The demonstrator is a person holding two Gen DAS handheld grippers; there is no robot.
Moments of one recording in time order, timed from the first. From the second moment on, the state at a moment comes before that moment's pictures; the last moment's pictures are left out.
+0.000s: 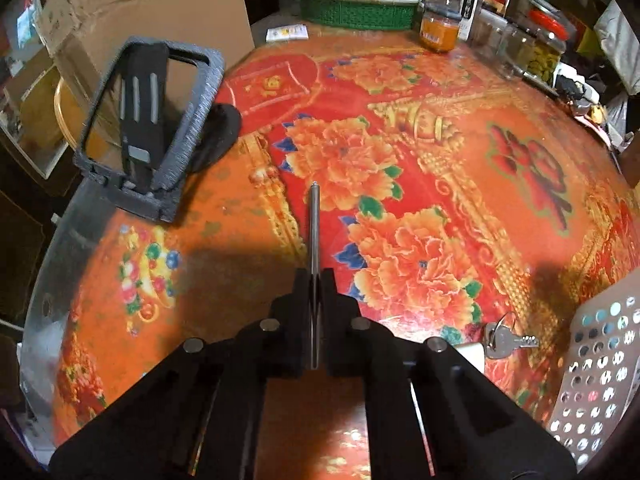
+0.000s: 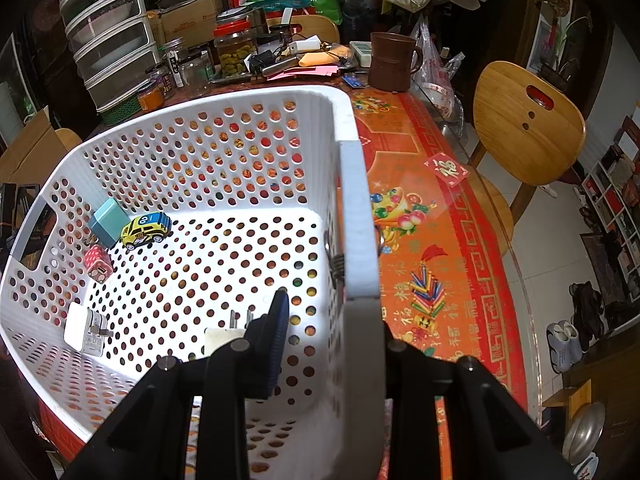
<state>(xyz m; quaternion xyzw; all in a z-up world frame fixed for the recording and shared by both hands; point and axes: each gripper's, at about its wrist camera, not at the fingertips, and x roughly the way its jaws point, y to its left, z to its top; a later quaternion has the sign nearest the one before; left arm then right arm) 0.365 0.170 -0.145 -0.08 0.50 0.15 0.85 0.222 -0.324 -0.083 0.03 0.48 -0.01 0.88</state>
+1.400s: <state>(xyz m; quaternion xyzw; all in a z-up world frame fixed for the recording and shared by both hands) 0.227 -0.091 0.010 0.14 0.31 0.08 0.94 0.222 -0.322 -0.085 0.03 0.48 0.00 0.88</state>
